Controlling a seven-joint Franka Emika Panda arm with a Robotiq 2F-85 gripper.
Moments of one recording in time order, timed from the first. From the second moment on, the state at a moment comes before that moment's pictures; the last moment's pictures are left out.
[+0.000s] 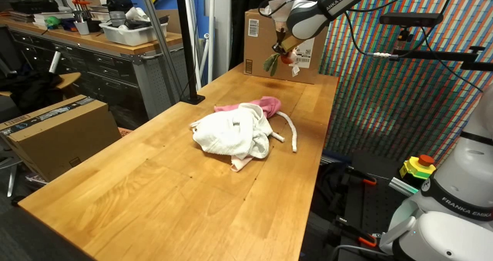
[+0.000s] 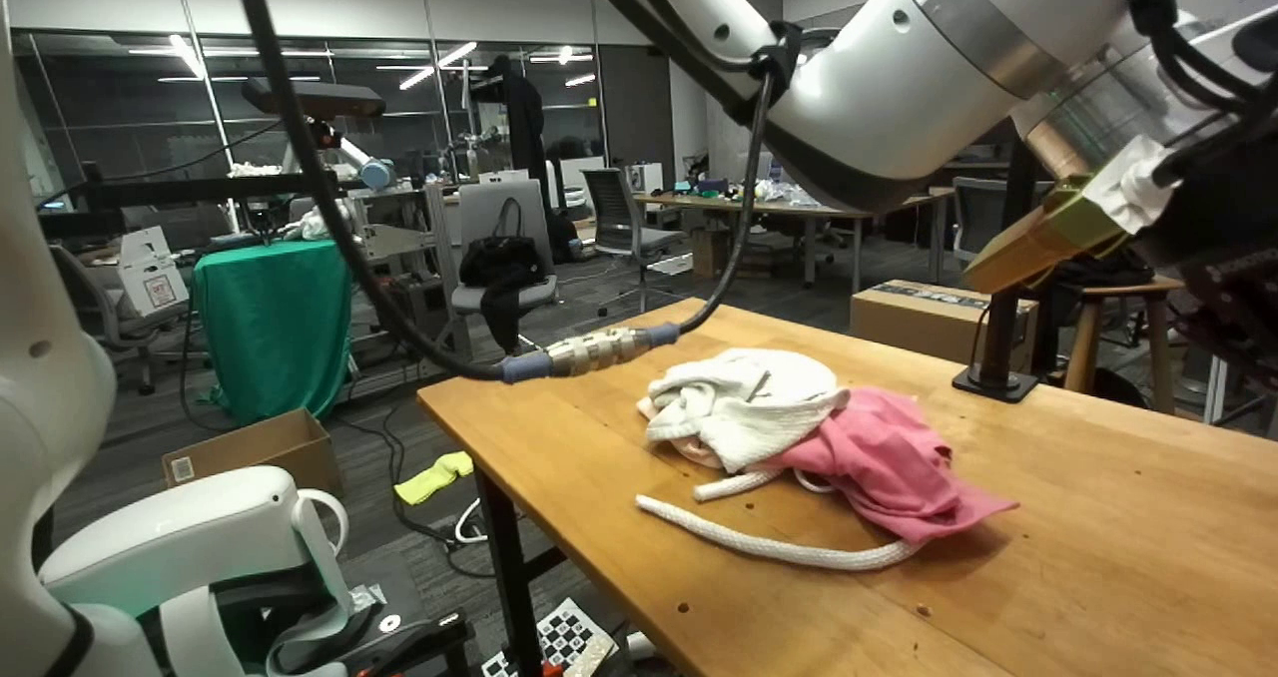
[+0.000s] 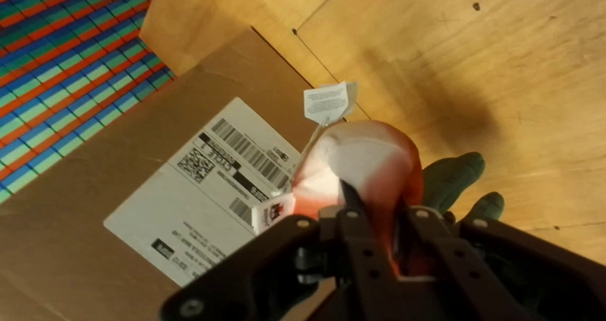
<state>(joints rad) -0.11 0.20 -0.26 -1.93 -0.83 2.29 0.77</state>
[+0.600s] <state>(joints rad) -0.14 0.19 -0.27 -1.98 -0.89 2.16 0.87</state>
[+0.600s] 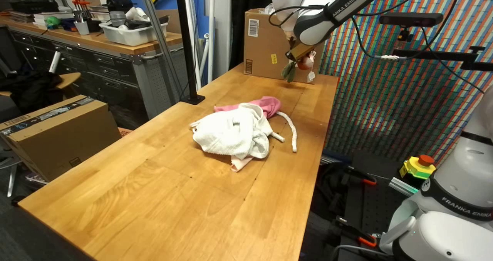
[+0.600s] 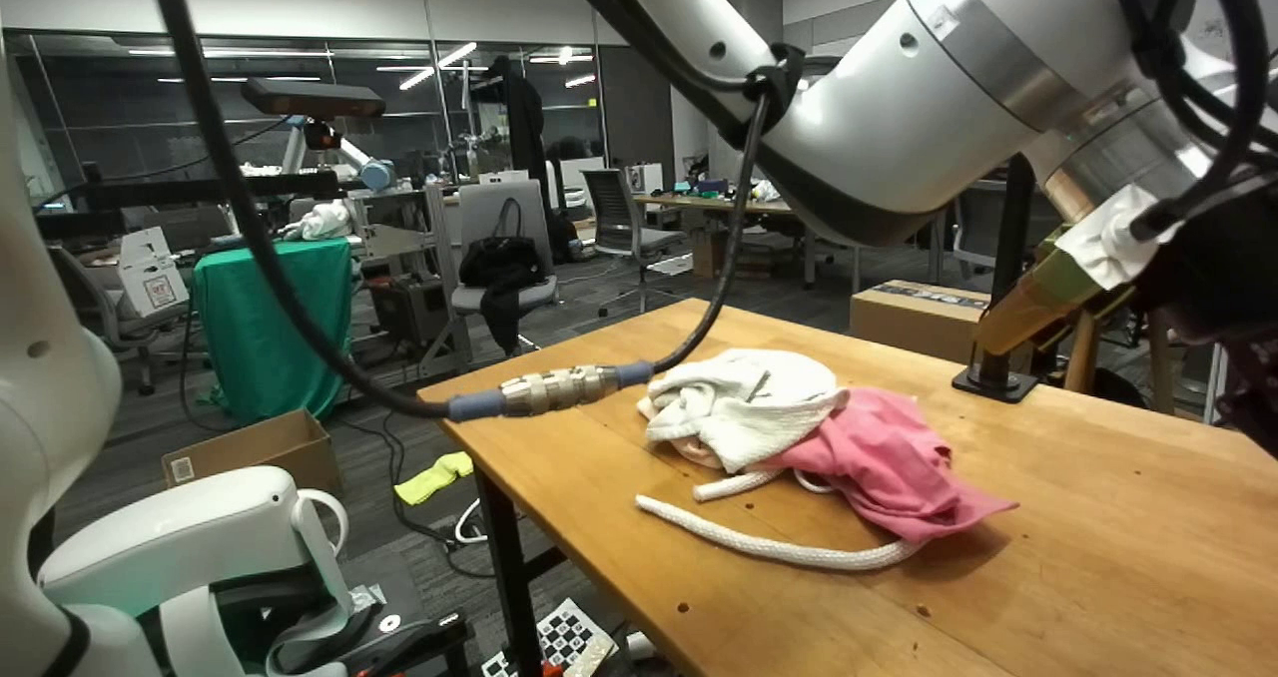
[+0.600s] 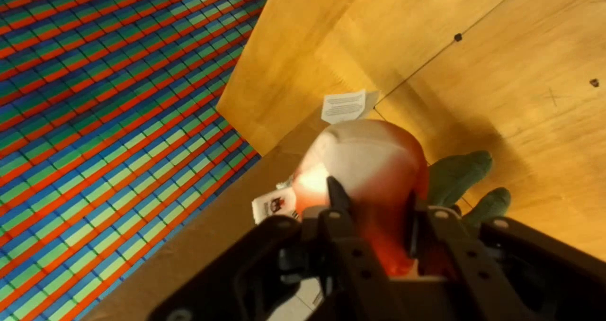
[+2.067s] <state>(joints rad) 0.09 -0.06 0.09 -2.20 -0.64 2.21 0.66</state>
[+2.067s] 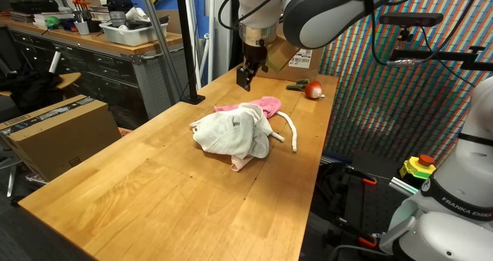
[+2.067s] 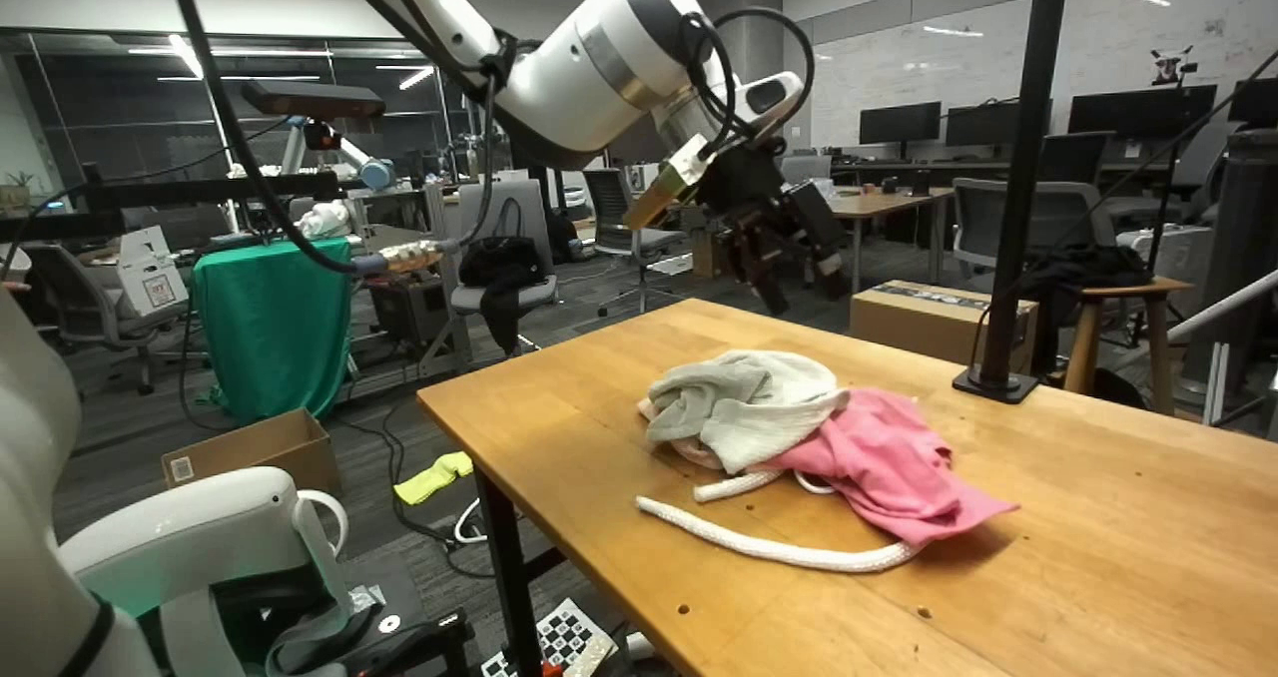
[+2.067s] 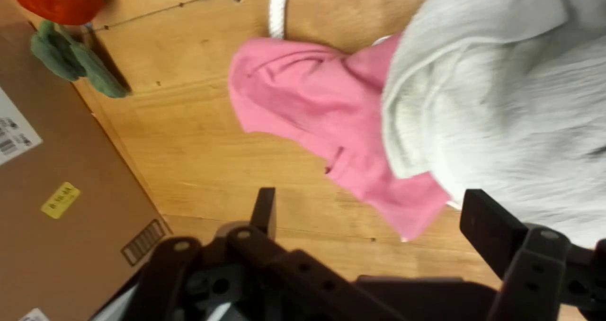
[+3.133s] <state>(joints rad) 0.12 0.05 0.12 -2.23 -0.21 2.28 0.33</state>
